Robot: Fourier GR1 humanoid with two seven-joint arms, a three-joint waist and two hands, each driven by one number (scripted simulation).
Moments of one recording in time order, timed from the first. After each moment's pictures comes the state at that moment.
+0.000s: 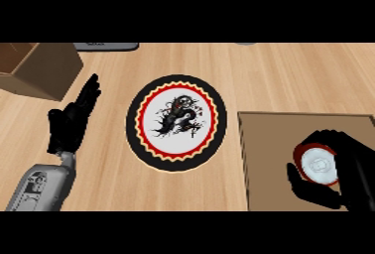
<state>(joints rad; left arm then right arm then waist) -0.25 0.26 -0.05 -1.41 -0.01 0.10 0.10 0.10 -0.31 0.15 -2.05 0.98 0.03 0.40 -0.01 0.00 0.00</state>
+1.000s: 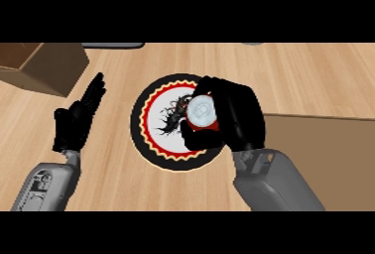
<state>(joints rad) -0.27 0.23 -0.04 -1.41 -0.04 0.08 0.10 -0.54 -0.01 0.40 -1.63 0.91 -0.01 0.63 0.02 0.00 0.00</state>
